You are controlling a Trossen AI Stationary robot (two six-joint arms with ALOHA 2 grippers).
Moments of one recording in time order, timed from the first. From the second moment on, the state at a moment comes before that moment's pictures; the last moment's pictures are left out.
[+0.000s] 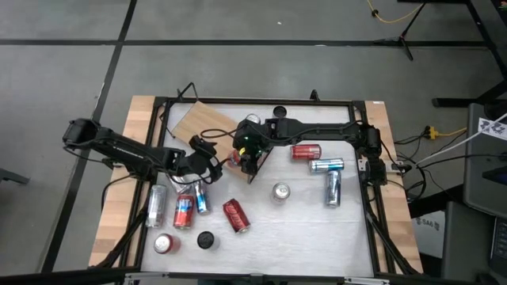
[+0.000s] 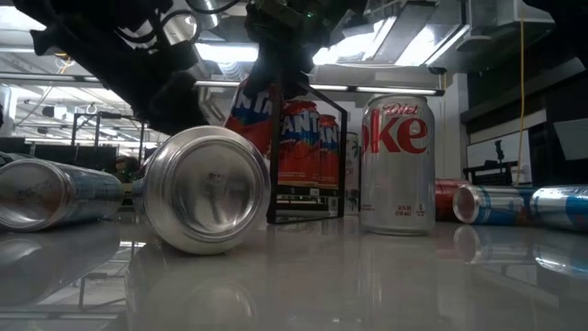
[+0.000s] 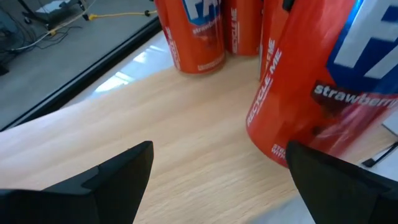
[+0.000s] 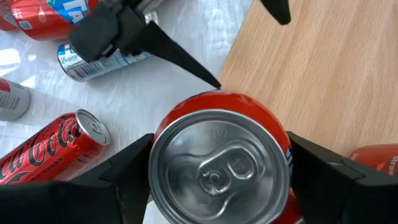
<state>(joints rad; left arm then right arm) -0.13 1.21 0.51 -0.03 -0.71 -0.39 -0.08 2.03 1.85 -0.75 -0.11 0.04</state>
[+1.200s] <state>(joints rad) -0.13 1.24 0.51 0.03 -0.64 -0.39 -0.08 2.03 1.84 -0.75 -0.11 0.04</state>
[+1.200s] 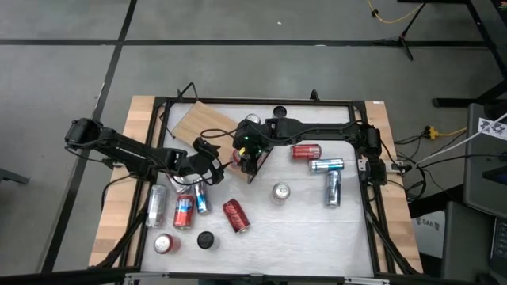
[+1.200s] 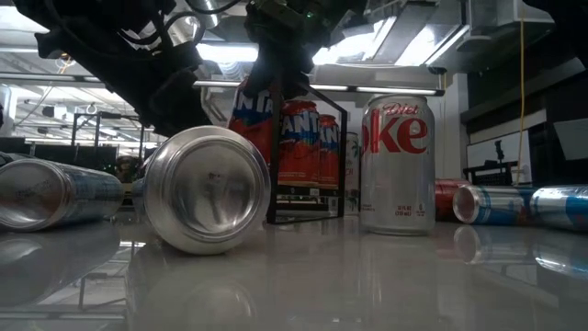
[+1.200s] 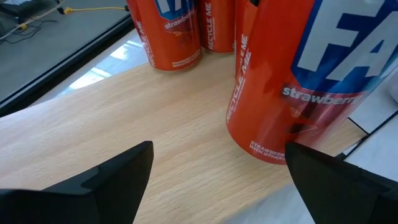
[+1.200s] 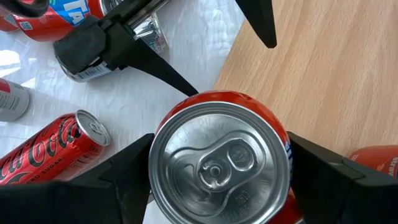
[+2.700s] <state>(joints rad) -0.13 1.23 0.51 0.02 -0.56 -0.33 -0.08 1.95 1.84 -0.75 -0.11 0.04</state>
